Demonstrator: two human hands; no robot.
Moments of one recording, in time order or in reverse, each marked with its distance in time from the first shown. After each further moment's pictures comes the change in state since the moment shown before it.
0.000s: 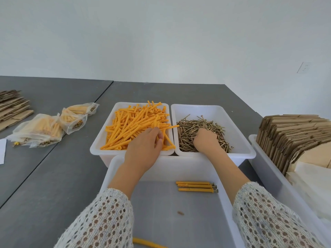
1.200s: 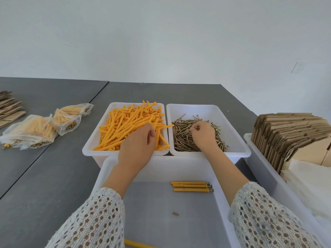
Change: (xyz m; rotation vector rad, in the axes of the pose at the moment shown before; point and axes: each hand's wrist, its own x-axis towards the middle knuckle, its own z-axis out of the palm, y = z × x) left_hand 0.001 0.004 0.000 -0.055 0.120 -0.073; right_hand -0.004 0.000 -0.011 0.441 0.207 -0.034
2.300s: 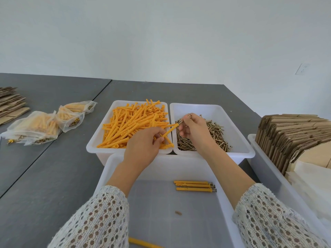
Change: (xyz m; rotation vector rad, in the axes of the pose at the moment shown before) left_hand 0.003 -0.001 0.002 -0.123 -0.105 0.043; right_hand -0.023 -0.041 0.001 0.810 -0.286 0.009
